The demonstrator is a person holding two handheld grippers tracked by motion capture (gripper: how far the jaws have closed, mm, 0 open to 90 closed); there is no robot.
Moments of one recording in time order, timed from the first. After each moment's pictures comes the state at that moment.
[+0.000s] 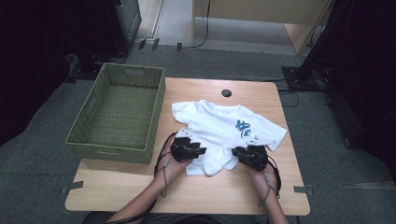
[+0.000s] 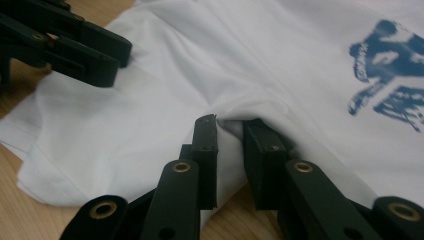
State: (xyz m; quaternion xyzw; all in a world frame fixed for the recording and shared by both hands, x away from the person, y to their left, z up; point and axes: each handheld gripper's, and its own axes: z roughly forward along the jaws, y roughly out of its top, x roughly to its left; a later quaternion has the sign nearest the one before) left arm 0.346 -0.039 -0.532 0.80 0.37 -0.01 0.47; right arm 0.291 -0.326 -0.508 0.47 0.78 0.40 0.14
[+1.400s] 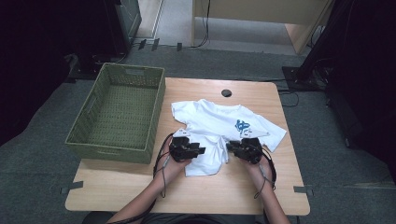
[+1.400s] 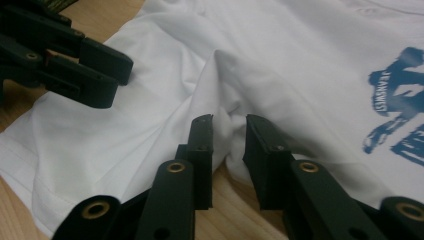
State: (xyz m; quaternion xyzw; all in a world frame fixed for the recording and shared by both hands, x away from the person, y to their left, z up) left arm 0.347 -0.035 -0.533 0.79 0.39 -0.03 0.47; right arm 0.314 -0.312 -0.504 0.45 0.79 0.40 0.12
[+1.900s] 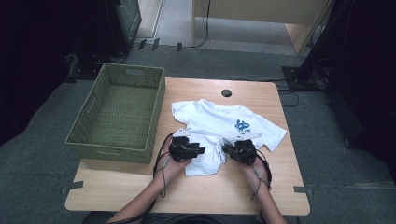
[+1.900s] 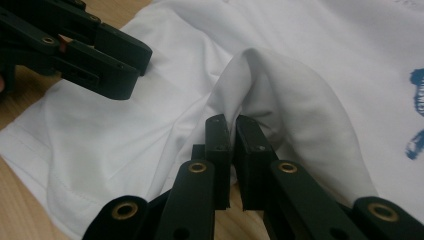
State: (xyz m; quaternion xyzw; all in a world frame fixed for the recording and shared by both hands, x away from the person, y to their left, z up) left arm 0.347 -0.034 -0.533 0.79 0.39 -0.03 0.47; right arm 0.311 -0.294 -0.508 0.44 0.80 0.39 0.12
